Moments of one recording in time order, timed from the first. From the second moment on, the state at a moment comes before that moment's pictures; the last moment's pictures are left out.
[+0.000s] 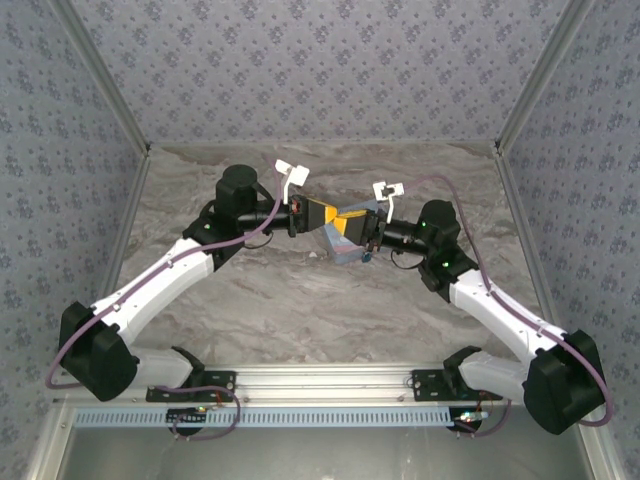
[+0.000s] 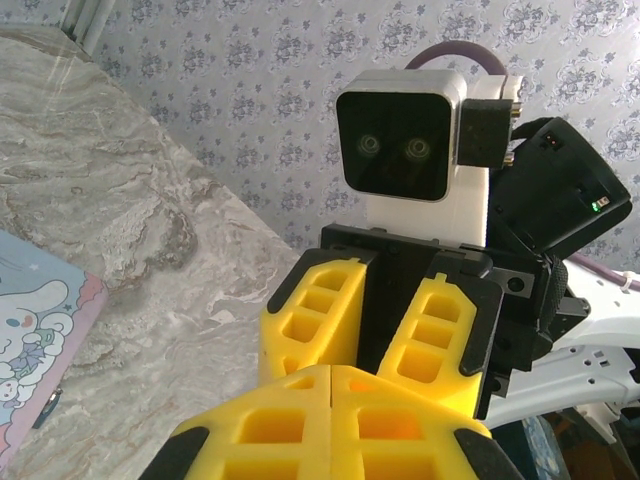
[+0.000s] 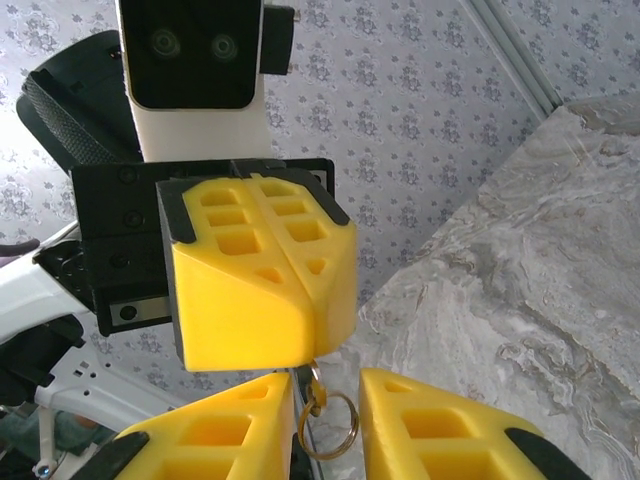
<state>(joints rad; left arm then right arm) -0.63 1.31 1.10 0.02 0.77 -0.59 0.49 1.12 0.73 0.45 -0.79 0.74</state>
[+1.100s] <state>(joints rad) -0.61 1.22 1.10 -0.08 0.63 -0.53 0.50 1.09 0.74 0.29 -0.75 0.66</state>
